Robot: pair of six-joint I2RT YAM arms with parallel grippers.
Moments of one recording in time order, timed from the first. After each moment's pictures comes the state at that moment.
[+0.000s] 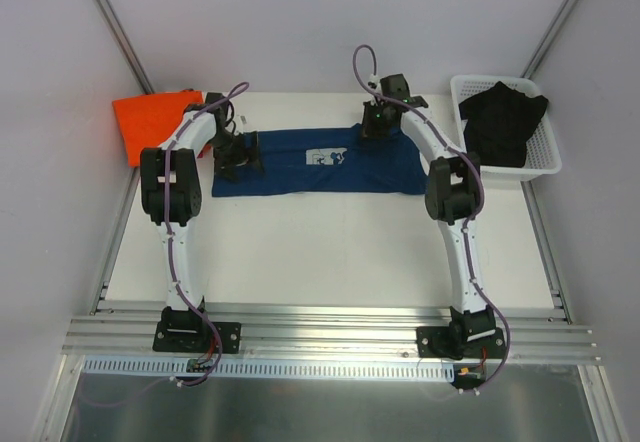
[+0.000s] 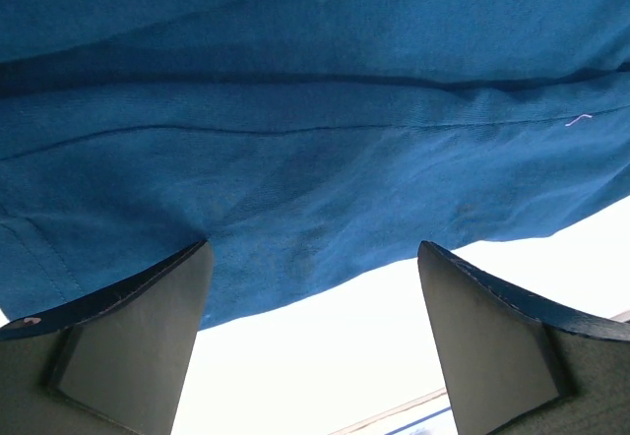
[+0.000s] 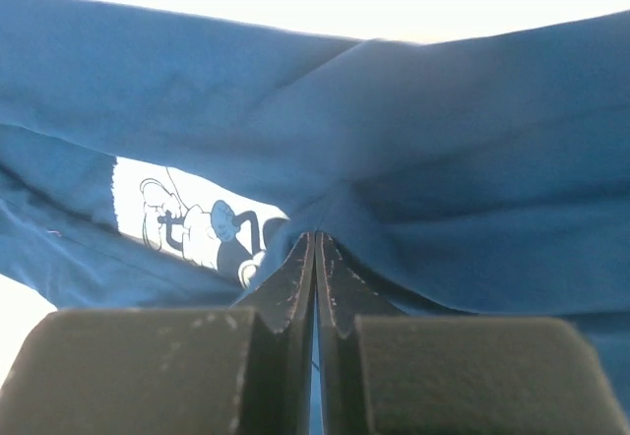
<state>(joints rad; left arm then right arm) -0.04 2.25 1.85 -0.97 0.37 -0.18 0.29 2.50 2.29 -0.69 -0.32 0.28</state>
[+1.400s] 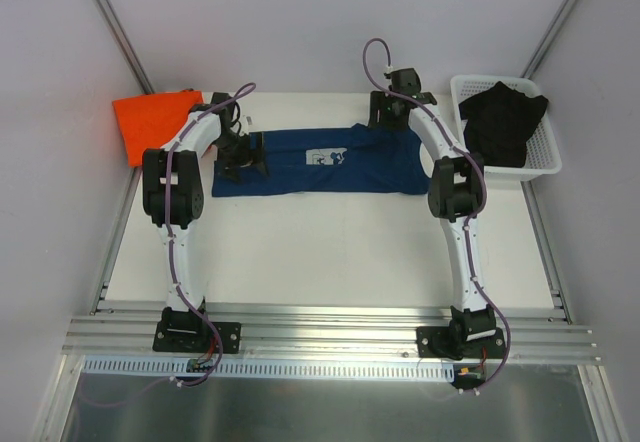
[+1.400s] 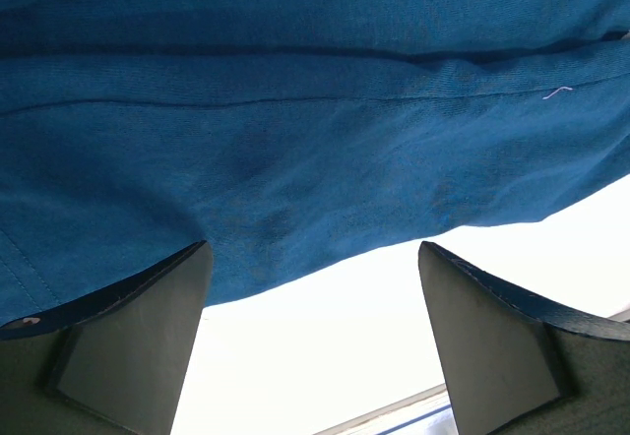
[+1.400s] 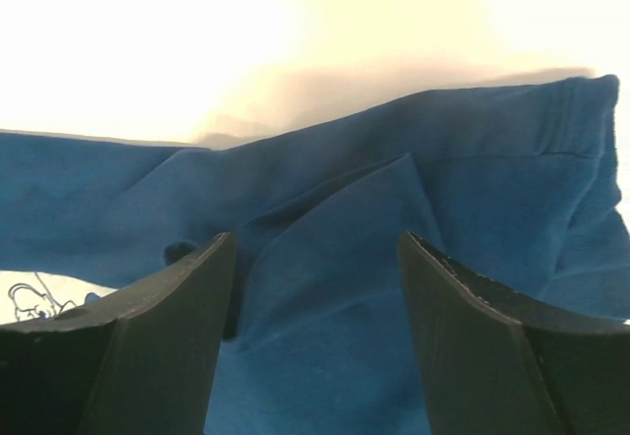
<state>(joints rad) -0.07 2.22 1.82 -0.97 0.36 -0.18 0.24 2.57 2.40 -0.67 -0.08 0.21</state>
